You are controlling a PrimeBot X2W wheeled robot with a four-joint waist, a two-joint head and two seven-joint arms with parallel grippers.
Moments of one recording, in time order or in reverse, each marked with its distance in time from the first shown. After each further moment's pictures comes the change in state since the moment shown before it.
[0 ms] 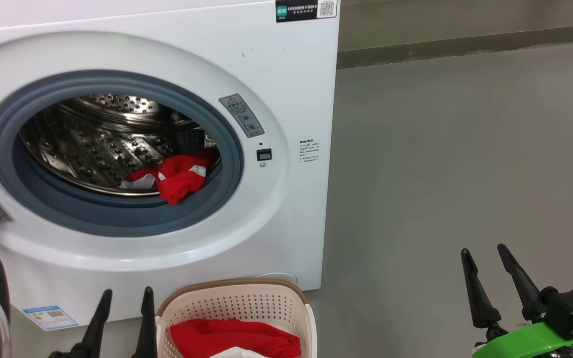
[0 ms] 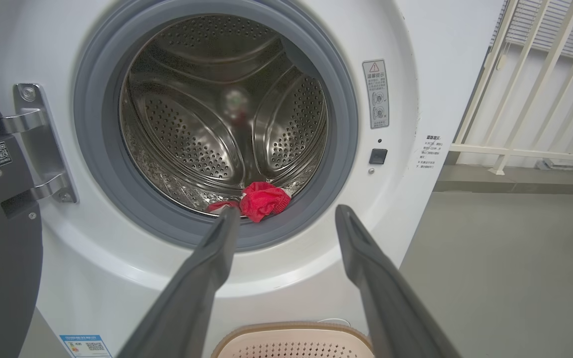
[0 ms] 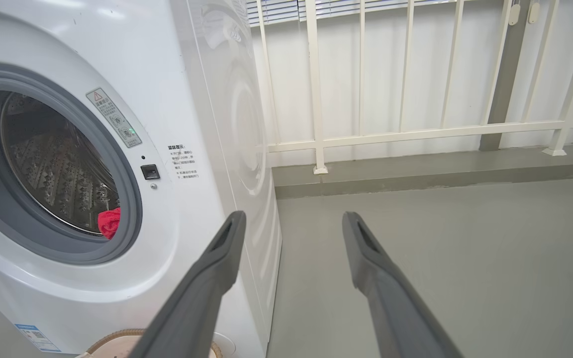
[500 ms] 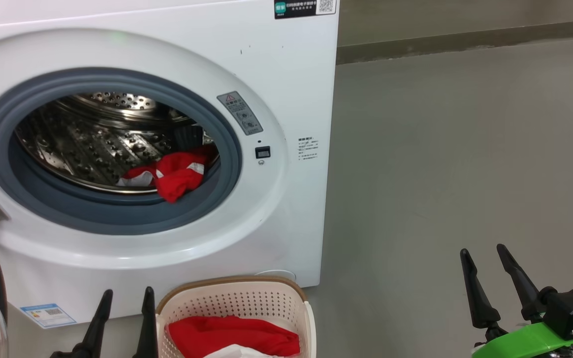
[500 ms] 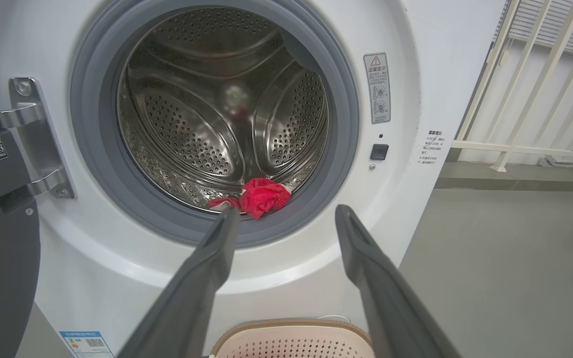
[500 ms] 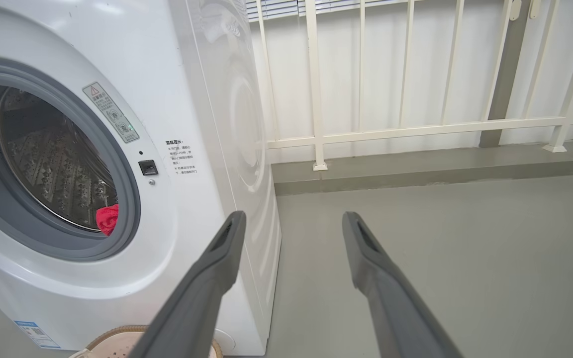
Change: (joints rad) left arm 0.001 0.000 -0.007 -0.002 0.001 0.012 0.000; right arm 0.000 -0.001 0.002 0.001 0.000 0.000 0.000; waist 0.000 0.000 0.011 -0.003
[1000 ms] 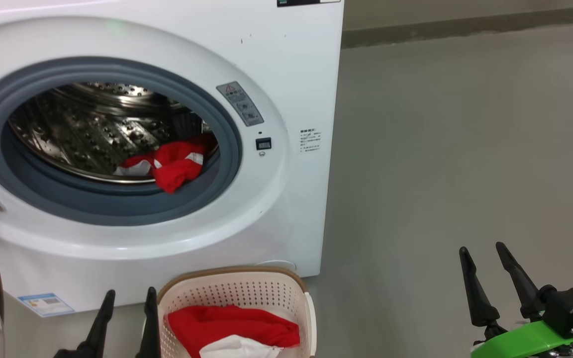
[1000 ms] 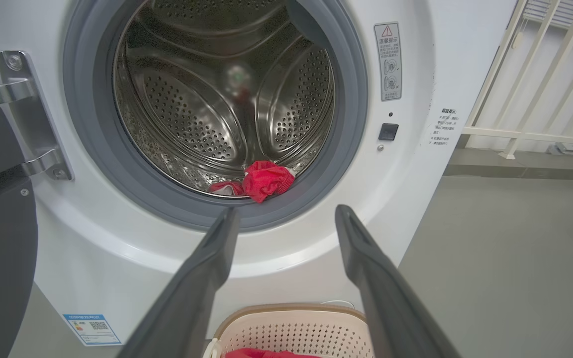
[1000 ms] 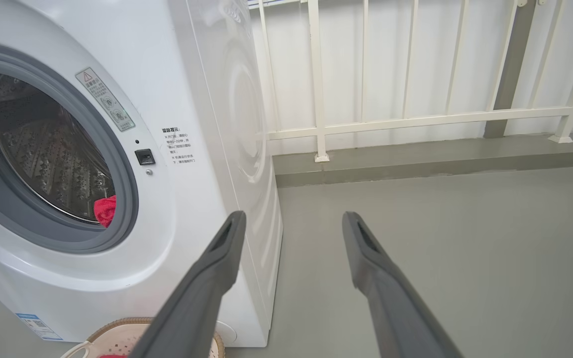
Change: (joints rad) left arm -0.006 0.000 -0.014 0.014 0.008 0.018 0.000; right arm -0.005 0.001 0.002 -0.002 0.000 0.000 0.000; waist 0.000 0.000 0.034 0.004
